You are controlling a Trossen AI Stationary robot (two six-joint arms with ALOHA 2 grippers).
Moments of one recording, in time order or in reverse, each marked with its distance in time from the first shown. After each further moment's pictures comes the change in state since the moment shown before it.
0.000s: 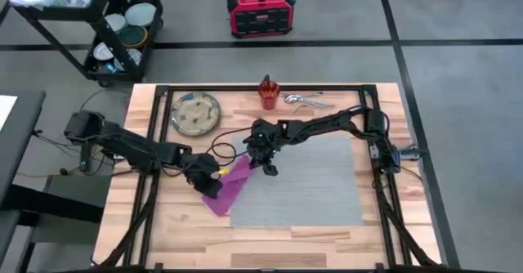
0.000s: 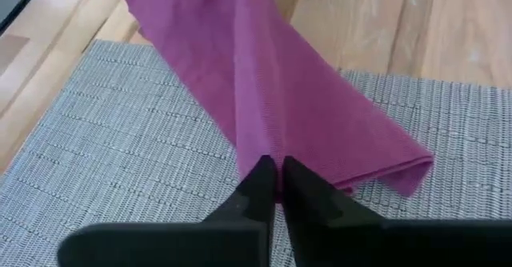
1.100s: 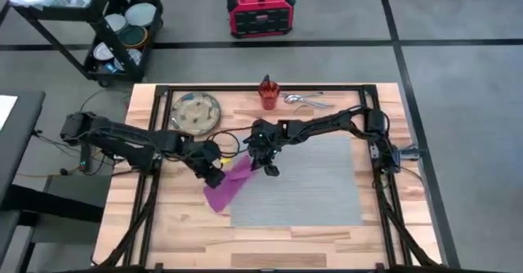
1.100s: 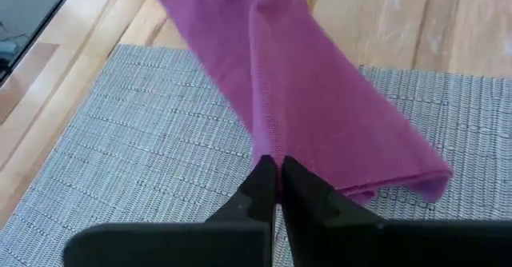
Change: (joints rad) left arm 0.116 -0.040 0.307 -0.457 -0.128 0.280; right arm 0.001 0.000 0.000 -0.017 -0.053 0.021
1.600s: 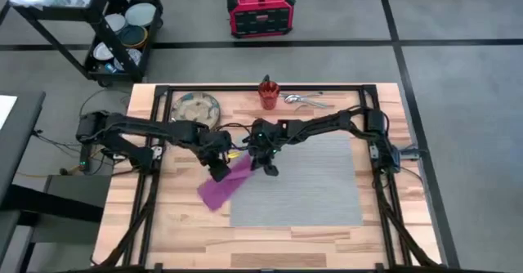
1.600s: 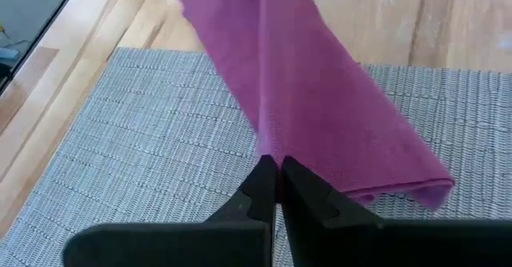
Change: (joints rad) left arm 0.081 0.190 0.237 -0.400 -0.085 0.313; right arm -0.001 0.000 0.000 -0.002 -0.004 0.020
